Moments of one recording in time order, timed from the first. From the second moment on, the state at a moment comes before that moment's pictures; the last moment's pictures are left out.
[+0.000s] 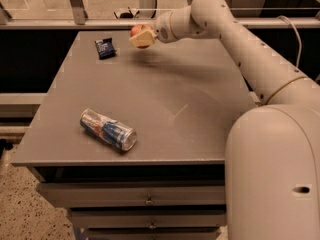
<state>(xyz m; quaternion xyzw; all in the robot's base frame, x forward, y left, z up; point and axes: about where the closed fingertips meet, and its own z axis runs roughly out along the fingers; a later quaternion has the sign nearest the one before) 0.829 0.027 0.899 -0.42 0.72 0.23 0.50</state>
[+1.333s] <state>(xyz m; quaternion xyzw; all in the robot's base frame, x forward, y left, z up) 0.845 0.066 0.870 -0.42 0.73 0.26 0.48</state>
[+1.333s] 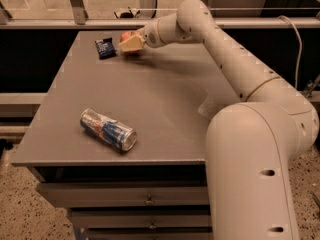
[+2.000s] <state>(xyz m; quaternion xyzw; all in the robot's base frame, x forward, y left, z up) 0.842 0.083 0.860 -0.42 0.73 0.28 0.47</state>
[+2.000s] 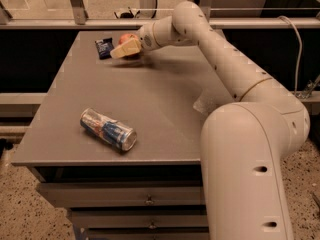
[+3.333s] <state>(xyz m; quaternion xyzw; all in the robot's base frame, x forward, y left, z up) 0.796 -0.037 0.937 -0.42 0.70 0.23 0.53</state>
